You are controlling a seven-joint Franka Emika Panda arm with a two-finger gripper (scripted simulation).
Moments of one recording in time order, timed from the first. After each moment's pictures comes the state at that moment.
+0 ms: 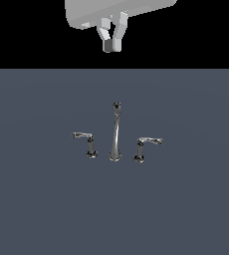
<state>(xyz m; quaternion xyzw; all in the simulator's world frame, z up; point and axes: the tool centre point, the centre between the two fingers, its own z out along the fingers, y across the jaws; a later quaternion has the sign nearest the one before) -0.137 0.005 0.328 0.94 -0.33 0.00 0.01</state>
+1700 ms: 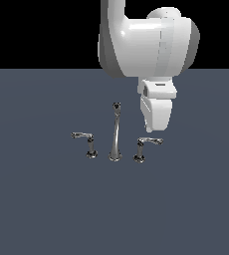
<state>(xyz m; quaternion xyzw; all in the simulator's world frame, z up) -0.028 -0.111 0.113 0.70 -0.72 0.00 0.00</state>
